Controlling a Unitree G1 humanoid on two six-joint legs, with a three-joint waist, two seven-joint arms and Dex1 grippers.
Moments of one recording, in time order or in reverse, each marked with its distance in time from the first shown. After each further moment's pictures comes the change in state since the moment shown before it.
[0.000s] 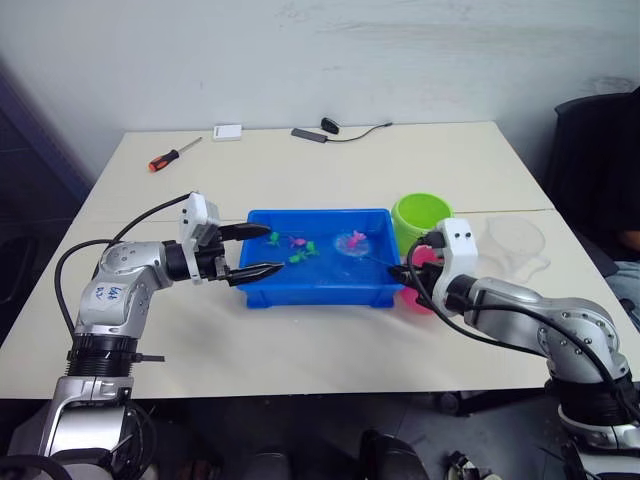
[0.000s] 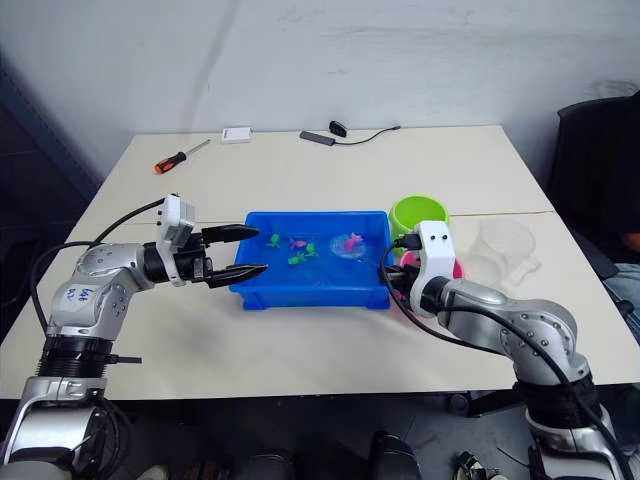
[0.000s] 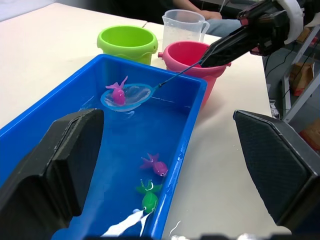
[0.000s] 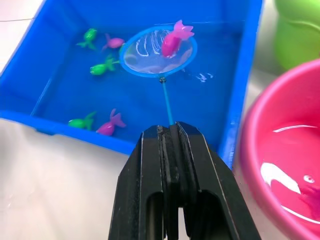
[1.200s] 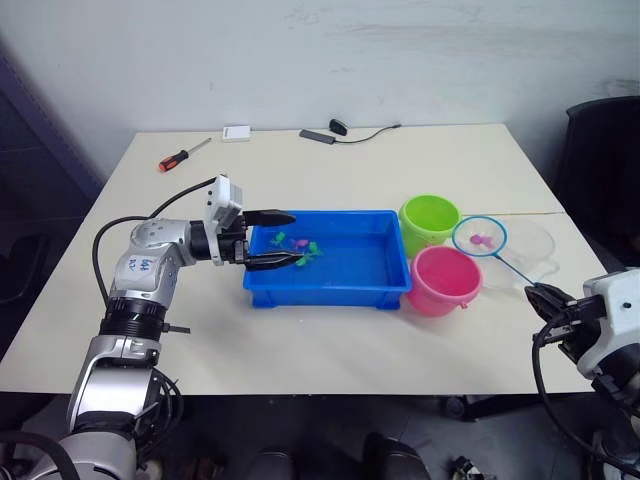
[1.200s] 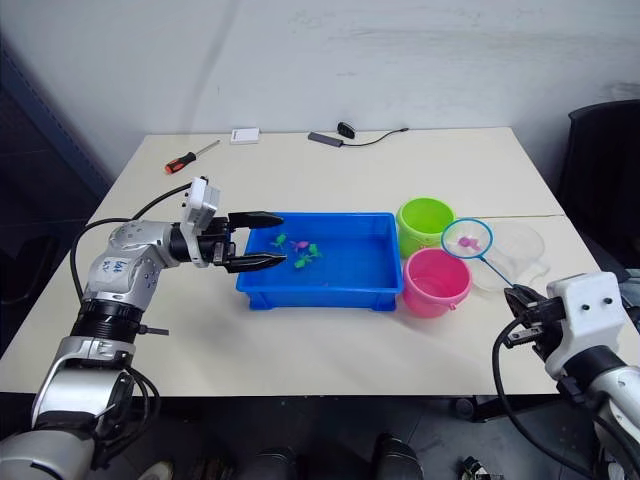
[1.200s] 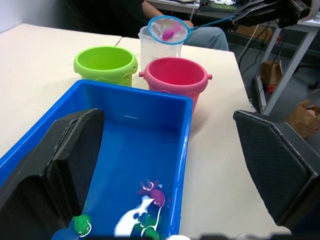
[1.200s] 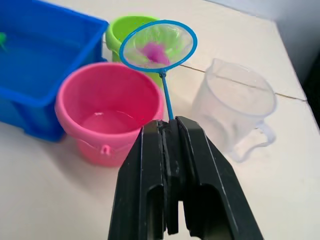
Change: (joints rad) left arm -0.210 -0.088 -0.081 0.273 0.041 -0.123 -0.136; right arm 0.782 -0.118 -0.562 -0.371 -0.629 -0.397 0.504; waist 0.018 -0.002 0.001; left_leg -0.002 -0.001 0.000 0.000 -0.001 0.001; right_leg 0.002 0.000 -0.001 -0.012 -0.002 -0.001
